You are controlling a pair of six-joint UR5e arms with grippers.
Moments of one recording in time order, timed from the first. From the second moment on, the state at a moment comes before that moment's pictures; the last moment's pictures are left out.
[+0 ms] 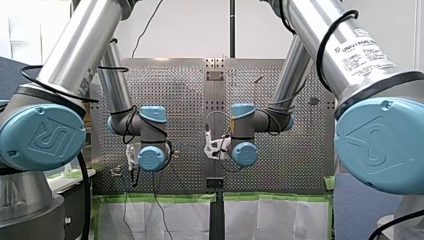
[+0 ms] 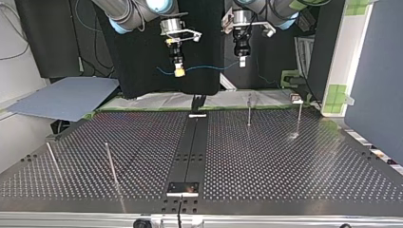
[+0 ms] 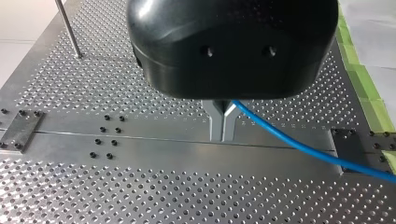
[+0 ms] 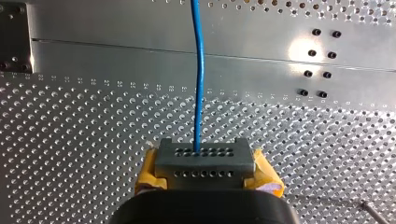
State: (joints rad) left arm -0.55 -1.99 -2.39 -1.89 -2.15 -1.63; right arm 2.37 -1.00 2.02 -1.04 1.83 1.47
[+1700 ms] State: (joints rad) left arm -0.57 -2.00 -2.44 -1.95 -2.14 -1.63; right arm 2.37 -1.00 2.02 -1.04 1.83 1.47
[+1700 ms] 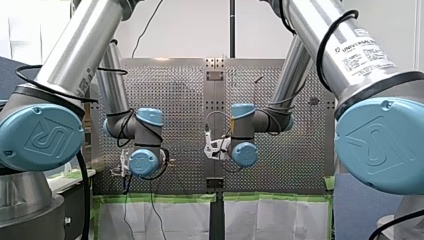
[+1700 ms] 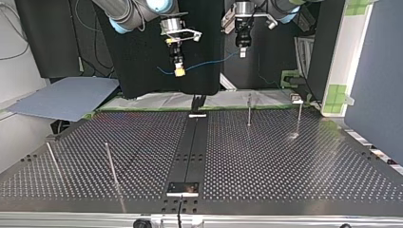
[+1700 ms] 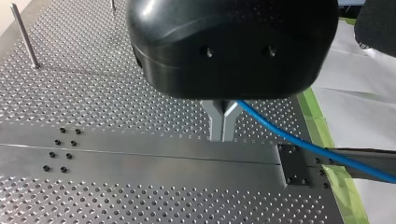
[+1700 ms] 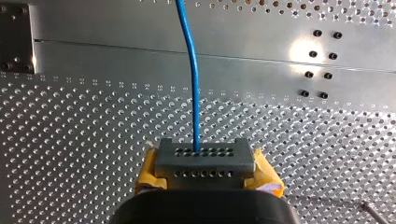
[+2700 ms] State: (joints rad) left arm -0.57 -2.00 -2.44 -1.95 -2.14 -1.63; right arm 2.44 -0.81 1.99 -0.94 1.95 1.48
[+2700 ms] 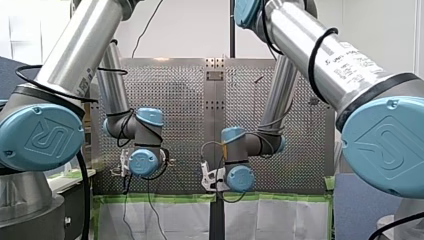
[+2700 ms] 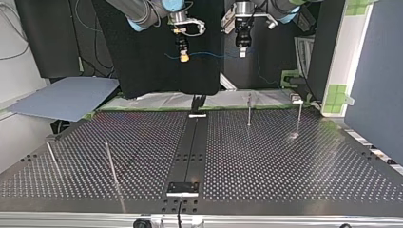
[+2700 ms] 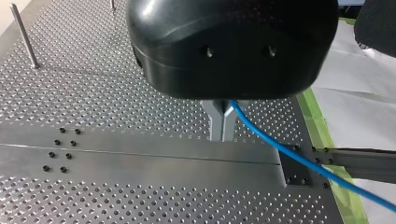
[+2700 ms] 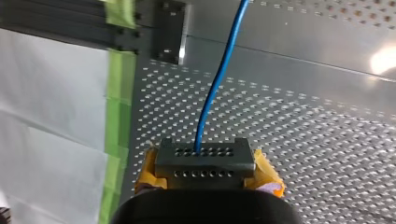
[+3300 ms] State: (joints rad) left arm -0.48 -1.97 -2.44 -1.98 -2.08 -1.73; right arm 2.39 -0.91 1.89 -0.85 1.93 1.58
